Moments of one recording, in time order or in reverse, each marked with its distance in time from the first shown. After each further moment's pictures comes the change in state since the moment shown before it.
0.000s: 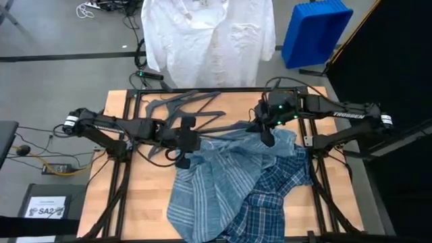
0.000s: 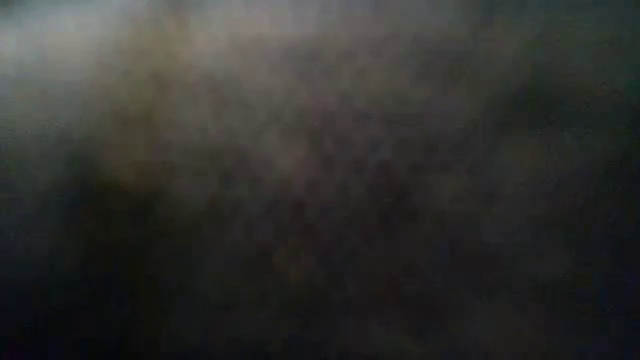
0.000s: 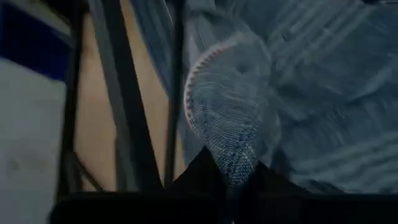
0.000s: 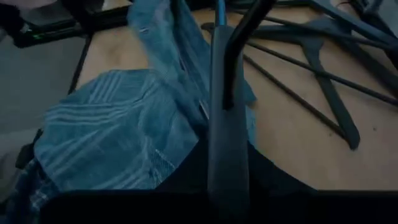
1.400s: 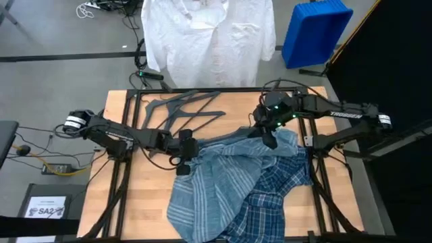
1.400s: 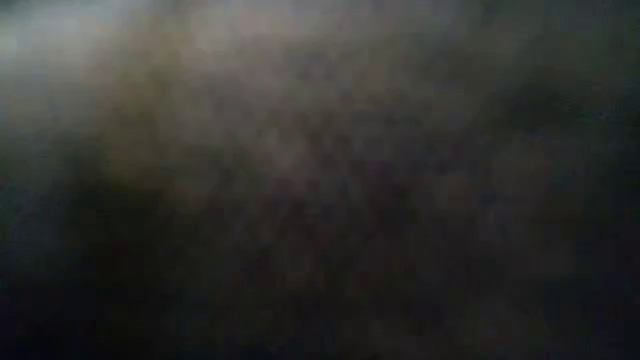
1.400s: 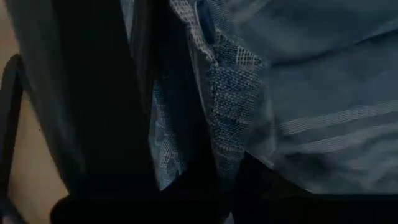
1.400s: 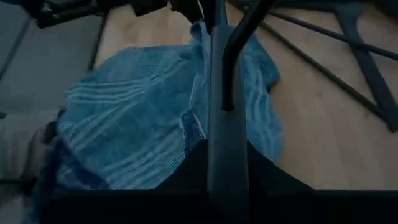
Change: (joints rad) left arm 0.067 0.005 -0.401 0.340 0.105 -0.151; right arm -0.048 0.074 0.000 -0.022 -0.092 -0.021
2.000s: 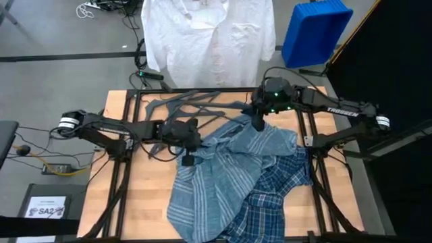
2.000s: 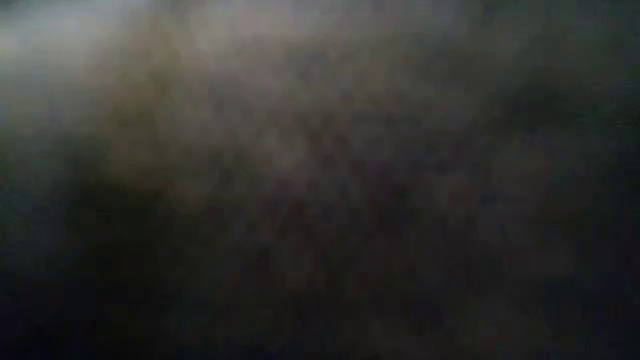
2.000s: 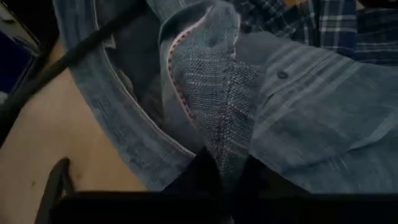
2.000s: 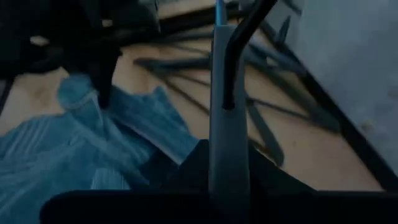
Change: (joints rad) left arm 0.105 -0.093 -0.054 0.368 0.143 0.152; right arm -0.112 0.006 0.002 0.211 0.208 0.003
